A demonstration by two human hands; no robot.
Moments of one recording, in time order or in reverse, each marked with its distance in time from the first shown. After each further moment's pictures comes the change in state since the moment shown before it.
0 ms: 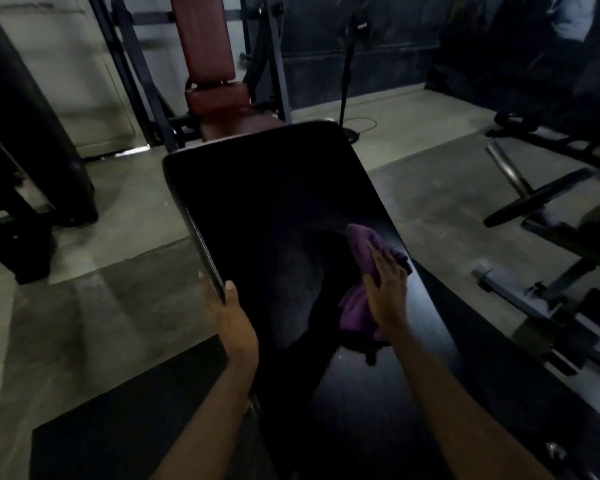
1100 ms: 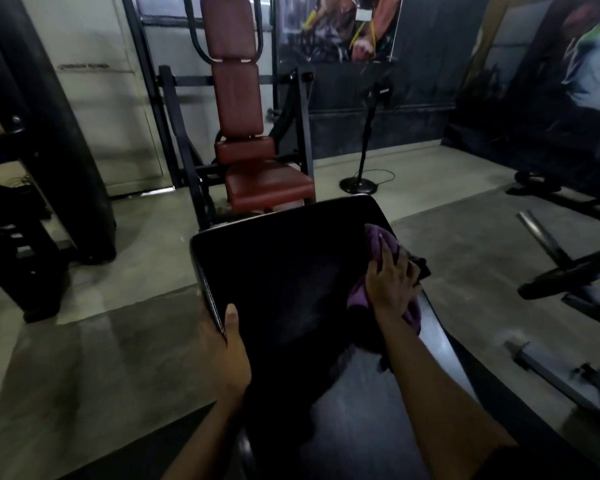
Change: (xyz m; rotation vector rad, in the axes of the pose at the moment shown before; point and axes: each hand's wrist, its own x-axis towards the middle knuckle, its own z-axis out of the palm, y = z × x) left_hand 0.097 0.054 0.030 0.217 -0.032 0.093; right_hand 0.163 -0.091 0.047 -0.189 0.170 0.168
